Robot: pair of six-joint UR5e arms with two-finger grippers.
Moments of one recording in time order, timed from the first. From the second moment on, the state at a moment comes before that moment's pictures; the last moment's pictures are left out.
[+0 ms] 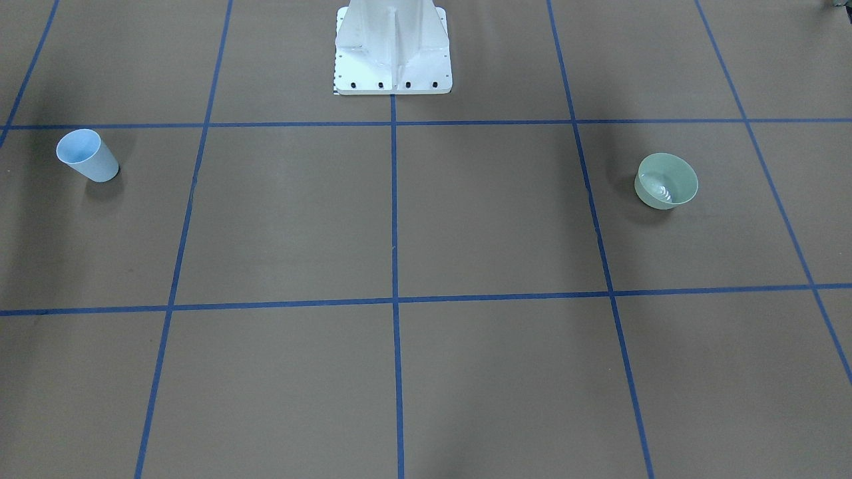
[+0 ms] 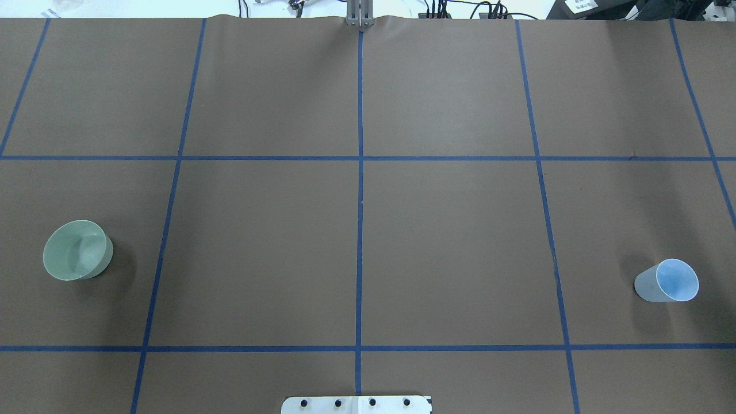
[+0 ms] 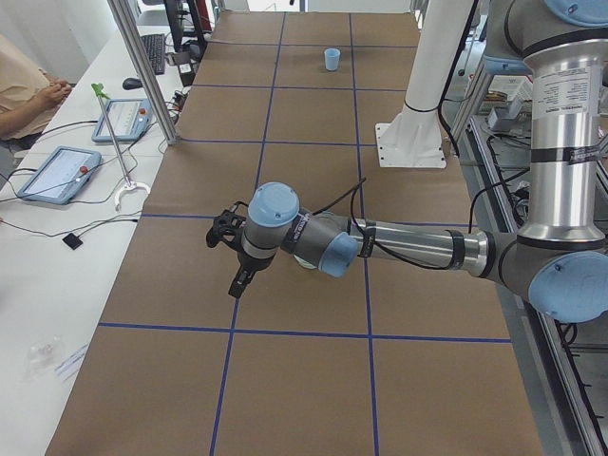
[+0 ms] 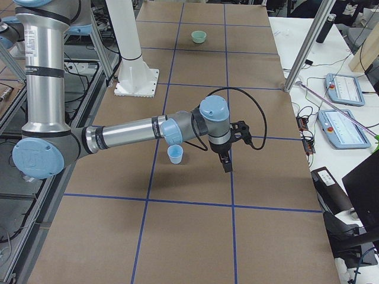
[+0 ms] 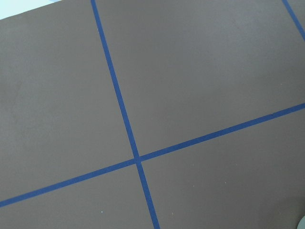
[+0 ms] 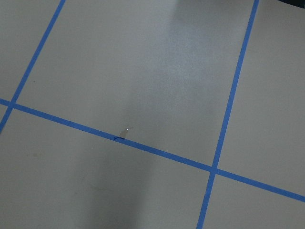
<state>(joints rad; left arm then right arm) -1.54 -1.50 -1.75 -1.95 -2.34 -0.01 1.49 -1.63 1.84 -1.34 2.31 0.04</state>
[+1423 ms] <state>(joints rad) -1.06 -1.37 -1.72 -2.40 -2.23 -0.79 1.50 -1.63 1.84 -1.34 2.31 0.05</state>
